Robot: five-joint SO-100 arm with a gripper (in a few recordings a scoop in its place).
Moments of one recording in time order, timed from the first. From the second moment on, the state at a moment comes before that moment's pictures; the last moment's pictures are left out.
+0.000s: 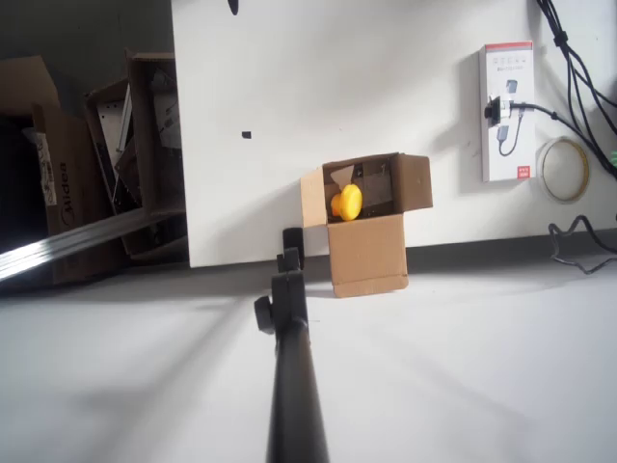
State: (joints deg) arm -2.0 167.5 124.2 74.4 -6.9
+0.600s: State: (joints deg) arm -0.4 179.9 147.4 66.0 -8.3
